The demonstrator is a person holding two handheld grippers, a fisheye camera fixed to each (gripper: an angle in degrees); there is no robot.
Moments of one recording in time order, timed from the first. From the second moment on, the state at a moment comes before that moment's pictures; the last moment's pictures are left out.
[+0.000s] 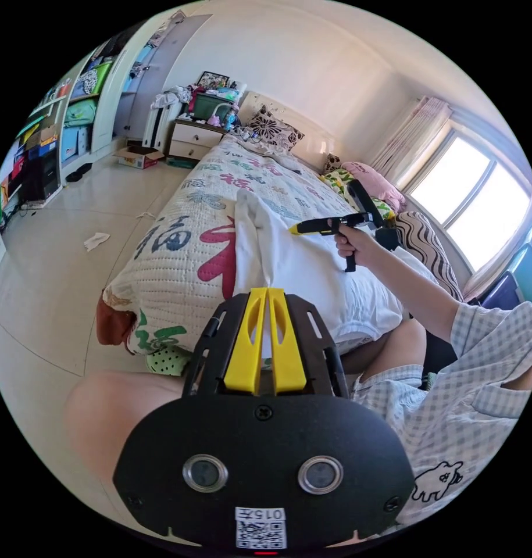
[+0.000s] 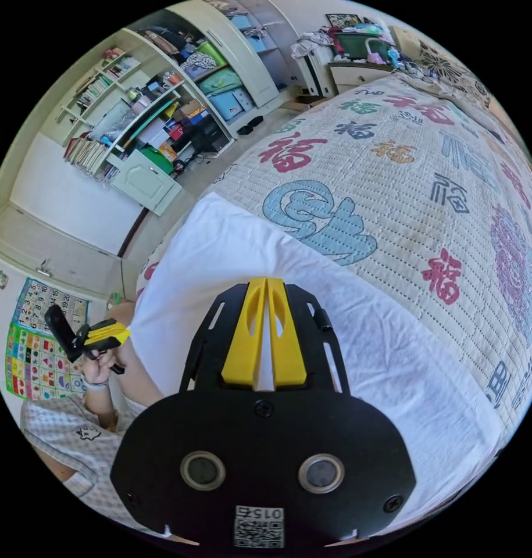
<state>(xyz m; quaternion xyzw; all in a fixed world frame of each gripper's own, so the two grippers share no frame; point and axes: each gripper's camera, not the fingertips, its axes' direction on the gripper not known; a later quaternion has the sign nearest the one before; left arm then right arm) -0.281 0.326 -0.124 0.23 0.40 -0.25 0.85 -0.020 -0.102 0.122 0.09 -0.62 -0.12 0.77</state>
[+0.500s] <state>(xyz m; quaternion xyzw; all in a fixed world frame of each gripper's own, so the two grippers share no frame) -0.281 0.336 -0.111 0.25 0.44 -0.26 0.82 -0.066 -0.149 0.050 0.08 -0.63 -0.15 0.76</state>
